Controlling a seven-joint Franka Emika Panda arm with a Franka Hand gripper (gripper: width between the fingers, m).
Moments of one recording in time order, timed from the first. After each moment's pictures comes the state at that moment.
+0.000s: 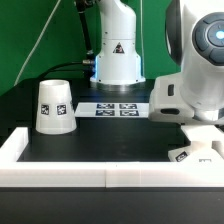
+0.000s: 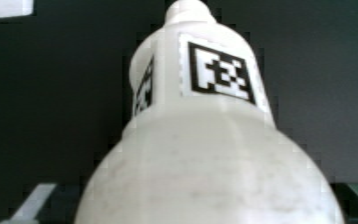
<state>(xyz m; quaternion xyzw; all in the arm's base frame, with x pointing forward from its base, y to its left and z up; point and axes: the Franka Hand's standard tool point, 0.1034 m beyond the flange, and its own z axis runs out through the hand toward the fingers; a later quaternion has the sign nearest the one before) 0.472 0.137 0.016 -0.91 0.09 0.39 0.07</state>
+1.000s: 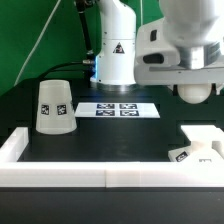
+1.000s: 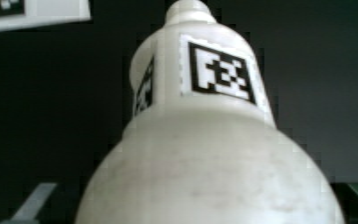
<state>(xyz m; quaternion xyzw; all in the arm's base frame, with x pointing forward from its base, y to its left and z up) 0.519 0.106 0.096 -0.95 0.10 0.28 0.09</state>
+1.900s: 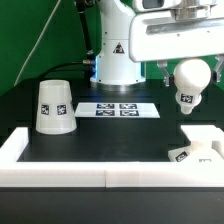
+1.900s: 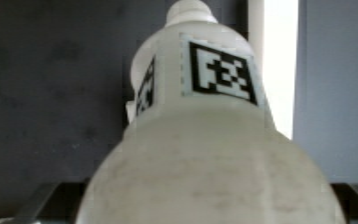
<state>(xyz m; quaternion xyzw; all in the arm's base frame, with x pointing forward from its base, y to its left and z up) 0.561 0.088 0.126 -1.00 0.03 -0.04 0.05</state>
